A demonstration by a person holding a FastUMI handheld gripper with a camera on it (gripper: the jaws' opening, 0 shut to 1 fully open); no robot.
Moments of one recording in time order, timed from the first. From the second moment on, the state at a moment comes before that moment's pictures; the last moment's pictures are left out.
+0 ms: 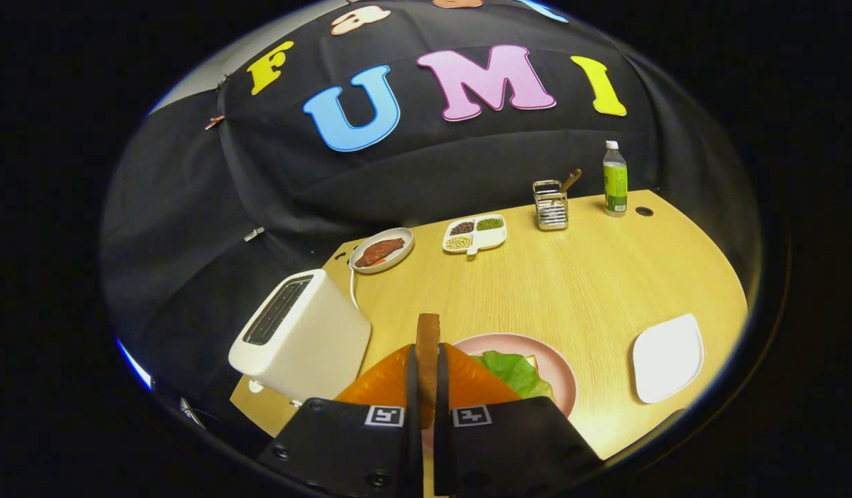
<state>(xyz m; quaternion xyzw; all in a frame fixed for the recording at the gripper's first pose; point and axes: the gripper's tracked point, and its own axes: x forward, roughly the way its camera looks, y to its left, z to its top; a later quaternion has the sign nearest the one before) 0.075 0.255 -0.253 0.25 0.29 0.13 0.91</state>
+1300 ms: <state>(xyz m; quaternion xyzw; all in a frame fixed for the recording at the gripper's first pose) 0.063 0.171 -0.323 0.00 0.32 0.06 0.94</state>
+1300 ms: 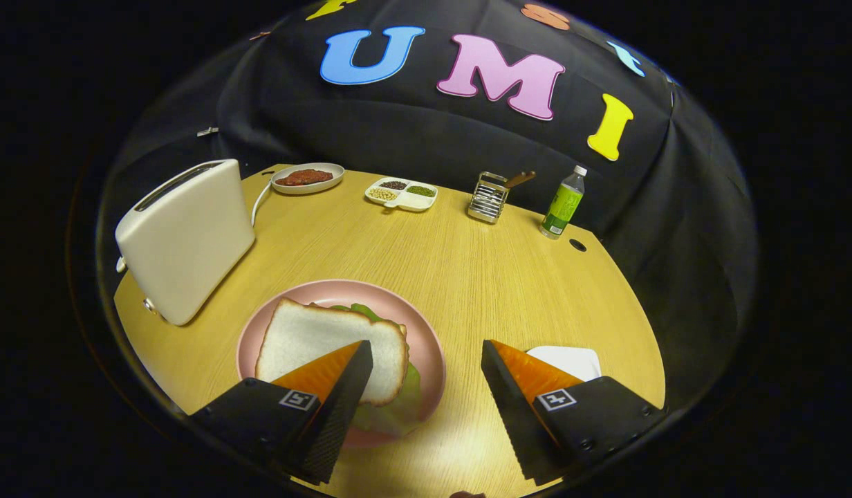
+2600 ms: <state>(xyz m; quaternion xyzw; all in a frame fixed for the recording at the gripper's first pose) -0.010 0.109 -0.028 -0.01 0.08 0.13 0.99</state>
